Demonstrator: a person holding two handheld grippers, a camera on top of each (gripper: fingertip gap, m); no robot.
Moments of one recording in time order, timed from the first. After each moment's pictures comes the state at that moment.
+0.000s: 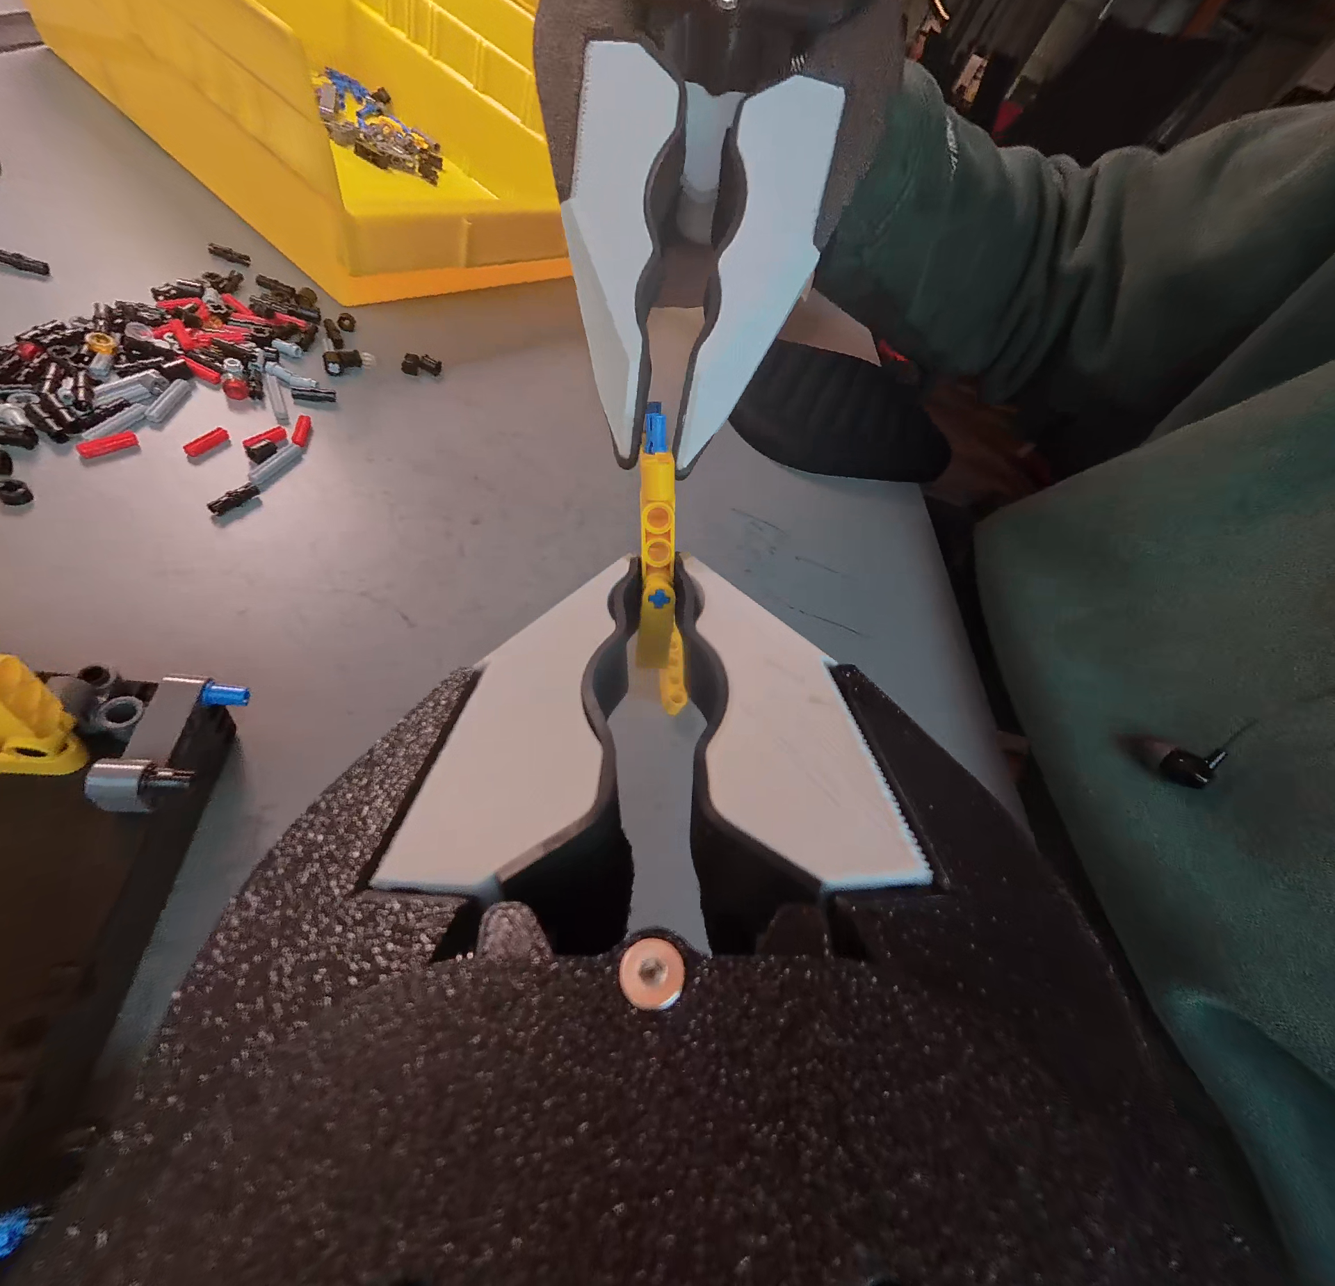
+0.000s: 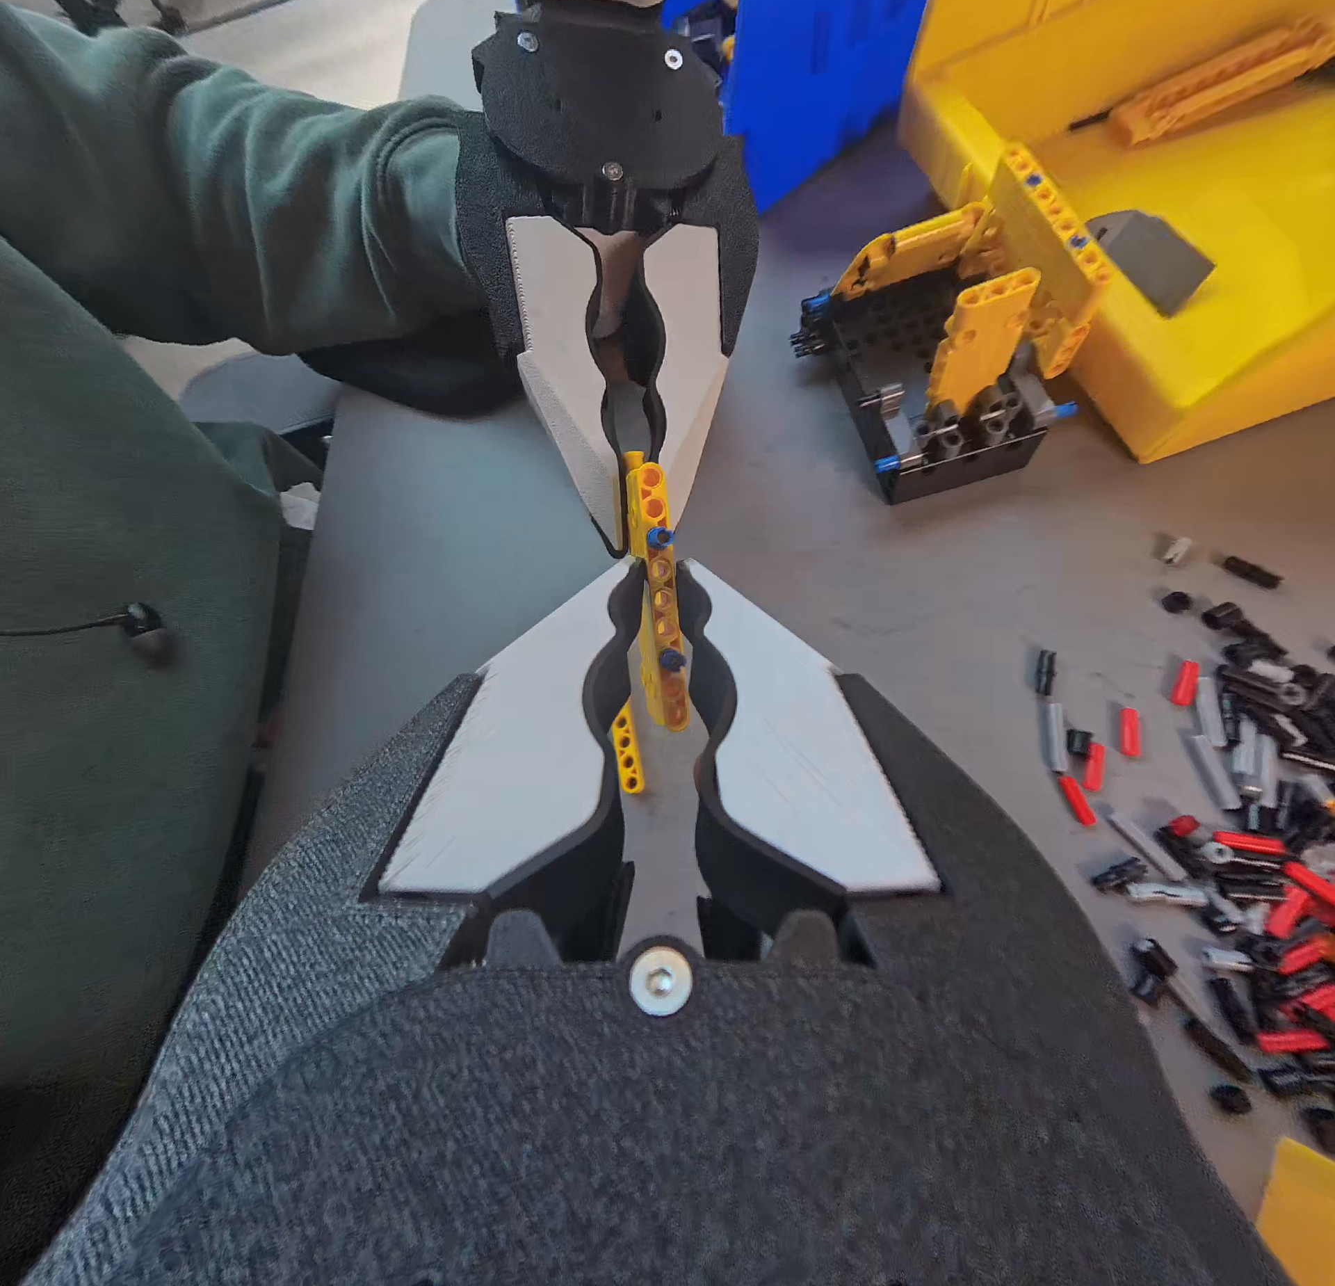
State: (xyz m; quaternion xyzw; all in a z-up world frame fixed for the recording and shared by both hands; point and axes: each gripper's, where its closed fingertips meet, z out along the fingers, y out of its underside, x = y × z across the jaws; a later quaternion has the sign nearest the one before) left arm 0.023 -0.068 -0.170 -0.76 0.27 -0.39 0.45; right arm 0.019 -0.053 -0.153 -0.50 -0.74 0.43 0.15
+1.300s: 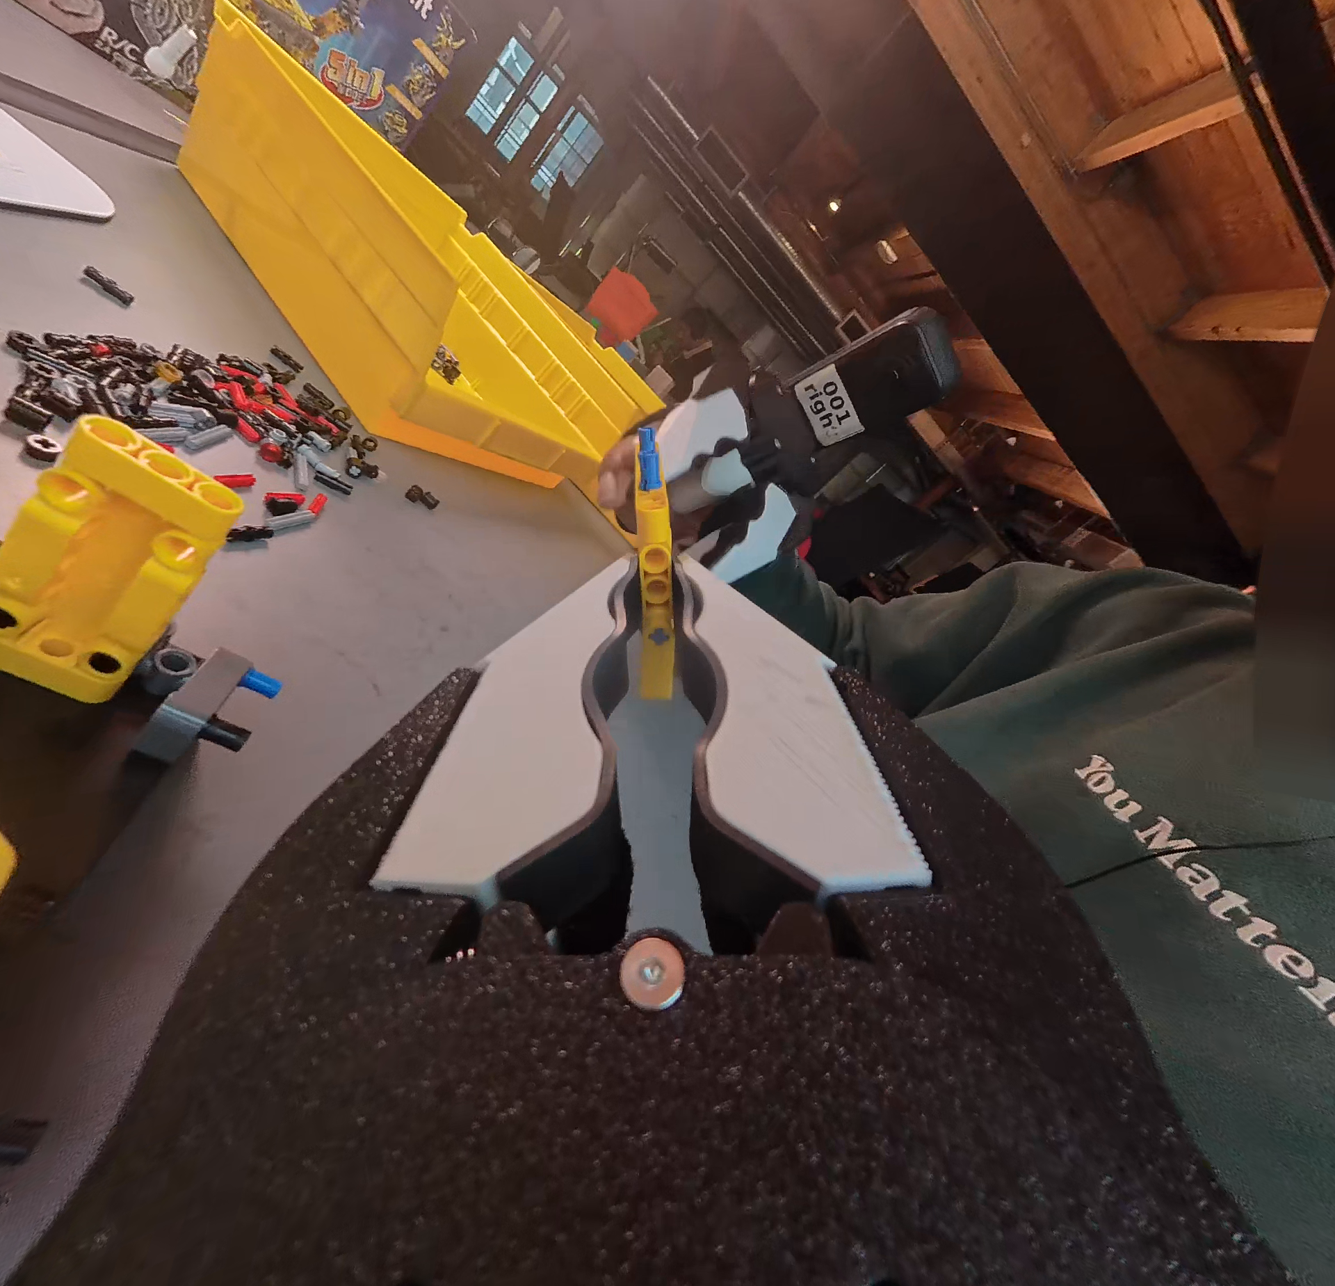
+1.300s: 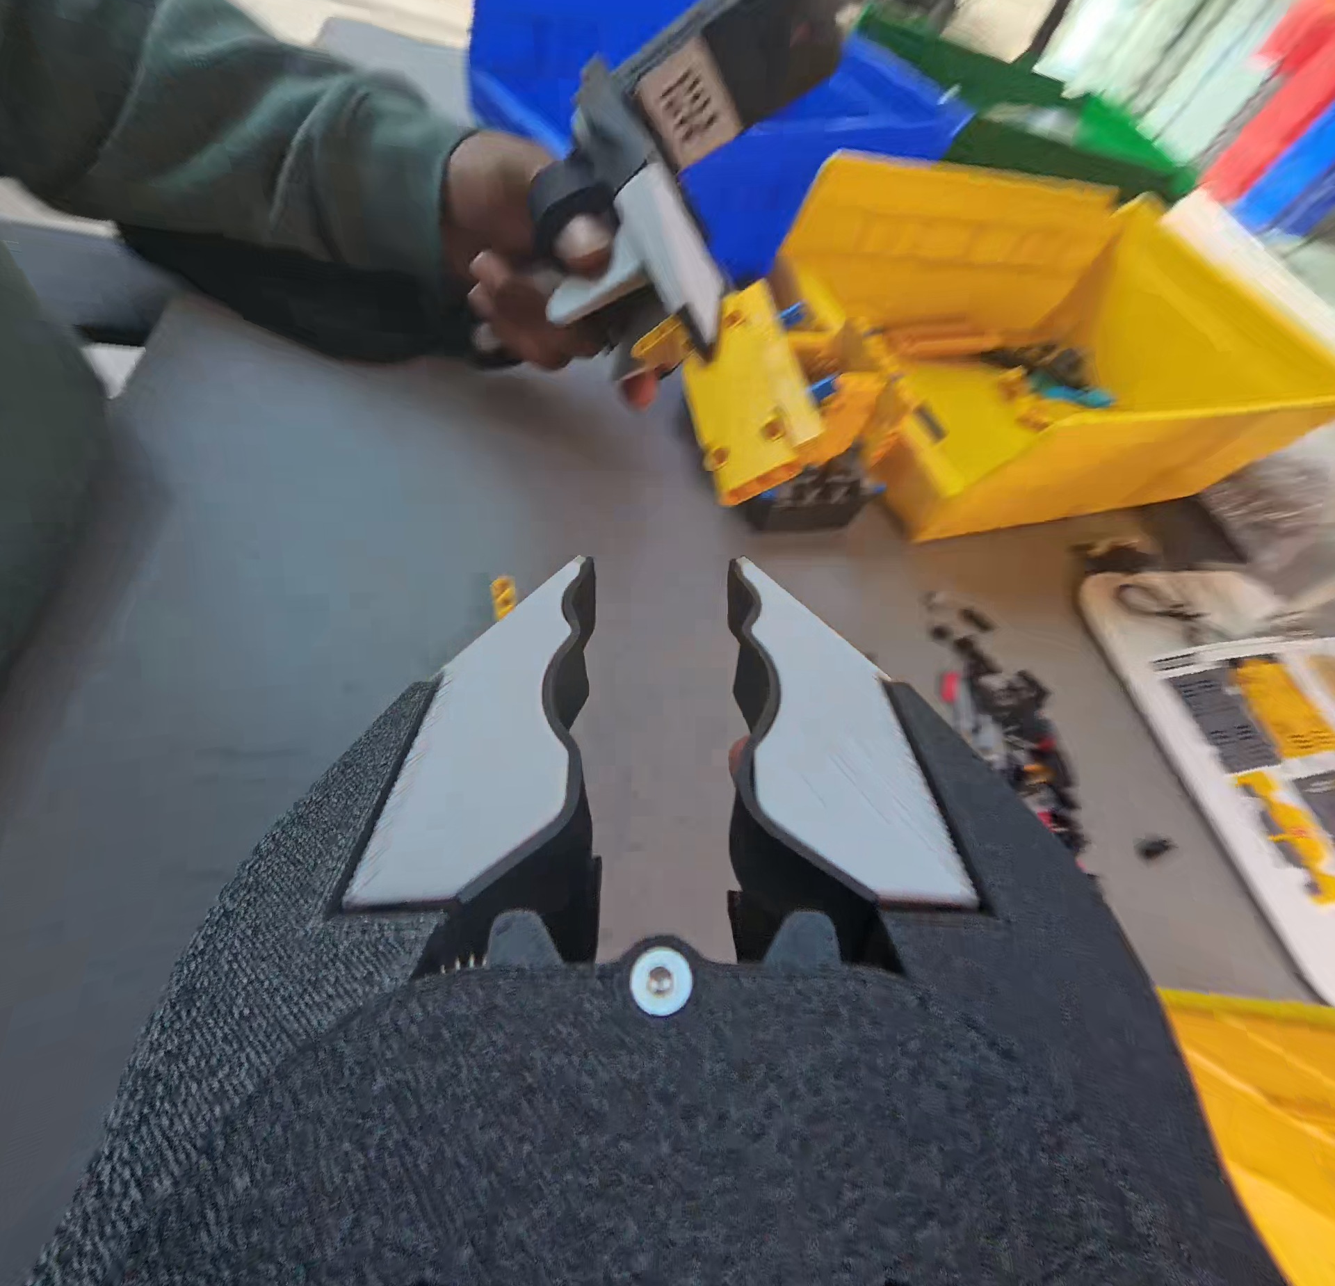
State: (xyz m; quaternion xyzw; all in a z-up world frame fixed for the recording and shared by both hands) left arm -0.013 -0.048 -0.127 -0.67 0.07 -0.56 0.48; right arm 0.044 -0.034 -0.148 -0.40 -0.75 0.39 0.36
